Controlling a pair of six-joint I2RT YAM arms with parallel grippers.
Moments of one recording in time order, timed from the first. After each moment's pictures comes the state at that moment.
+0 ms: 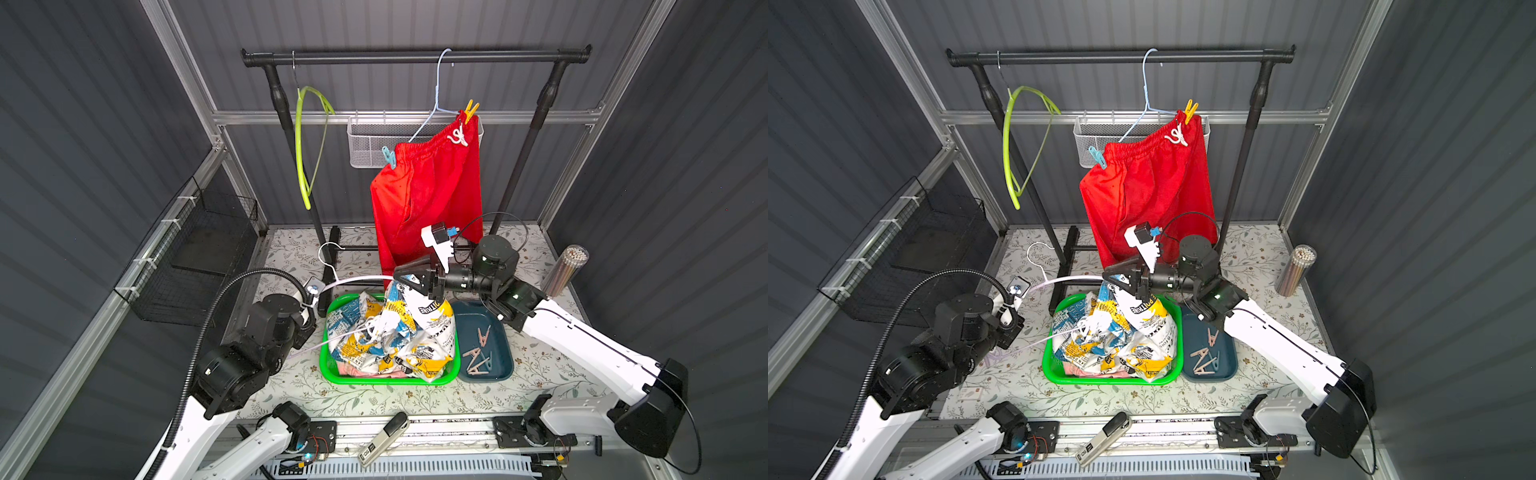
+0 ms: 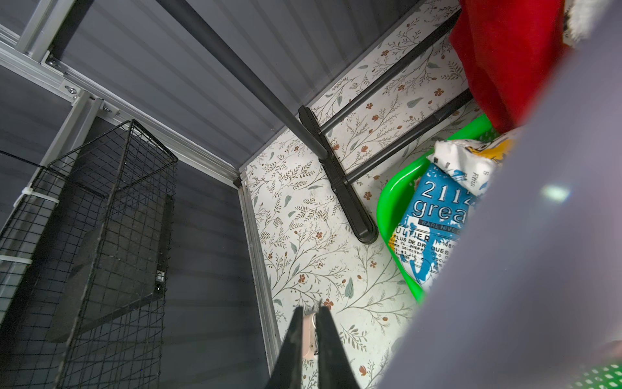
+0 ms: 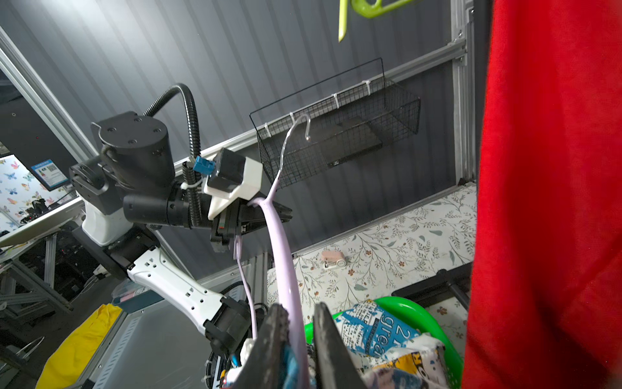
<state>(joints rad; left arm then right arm) -0.65 0.73 1.17 -1.07 -0.50 0.33 0.72 1.30 1.17 0.16 -0.73 0.34</state>
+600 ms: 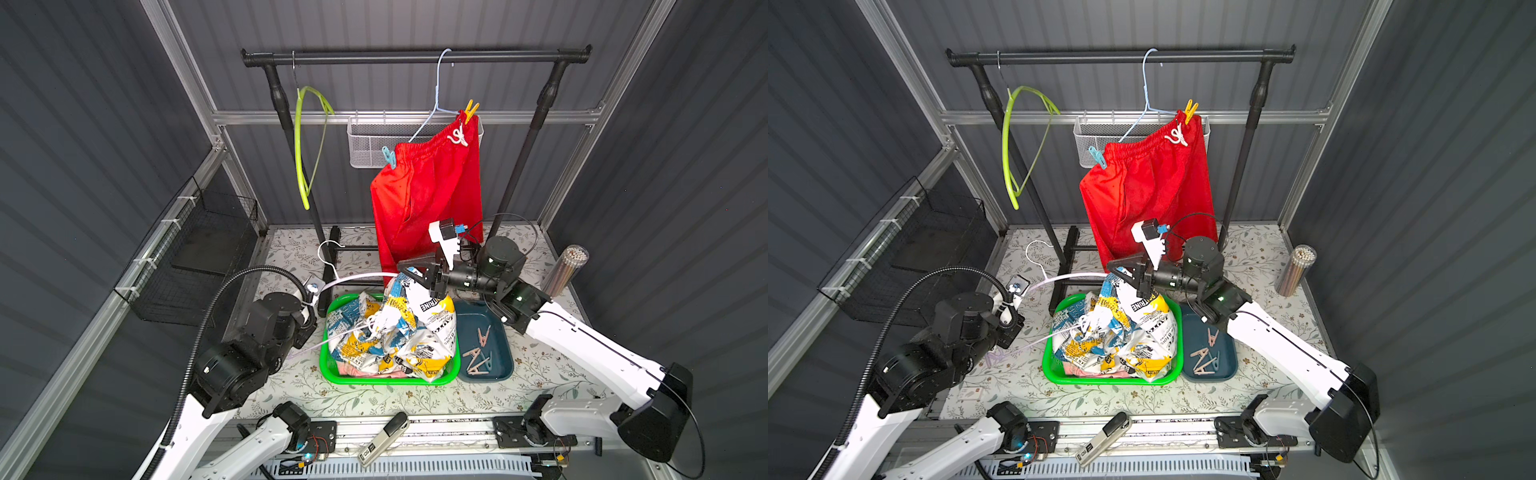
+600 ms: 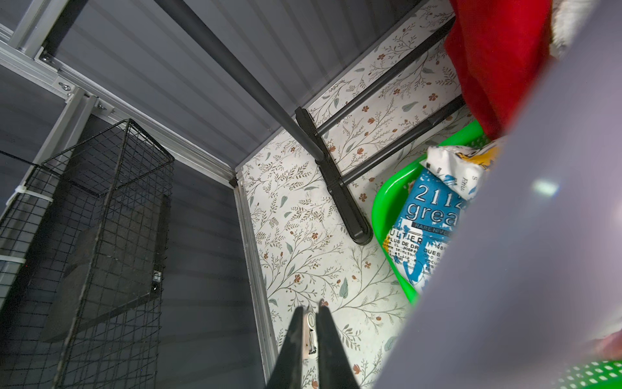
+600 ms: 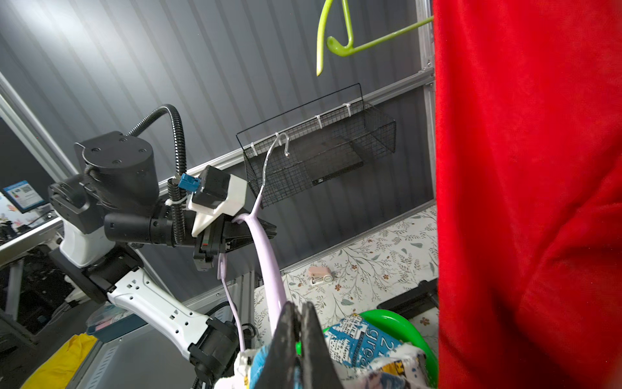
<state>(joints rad) -0.65 0.75 1.22 -1.10 -0.52 0.31 0.71 1.25 1.15 0.13 -0.64 0.31</state>
